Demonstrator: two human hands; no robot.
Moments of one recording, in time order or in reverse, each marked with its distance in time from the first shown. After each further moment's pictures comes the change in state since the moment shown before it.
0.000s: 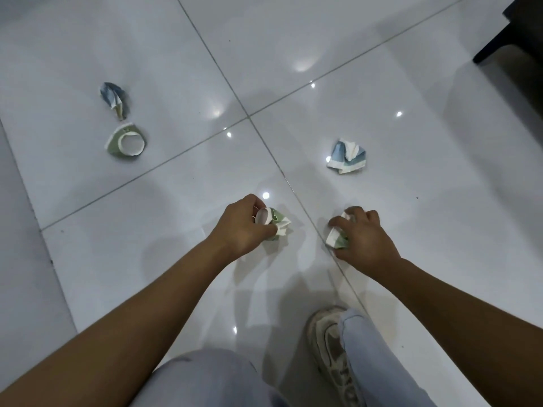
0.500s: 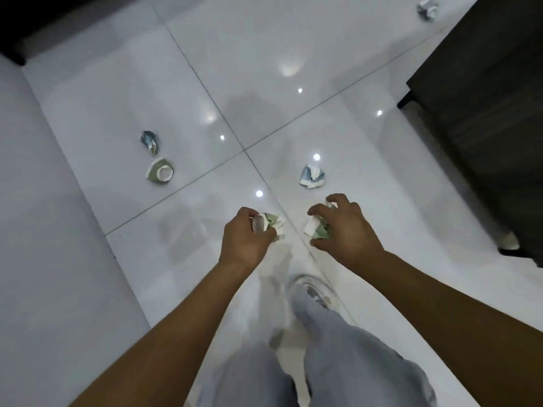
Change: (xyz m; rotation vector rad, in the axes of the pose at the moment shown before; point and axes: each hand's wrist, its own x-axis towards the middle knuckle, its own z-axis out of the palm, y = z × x) left_hand -0.167 0.144 -0.069 -0.185 0.166 -0.080; right_hand -0.131 -0.096 -0.213 0.161 0.041 0.023
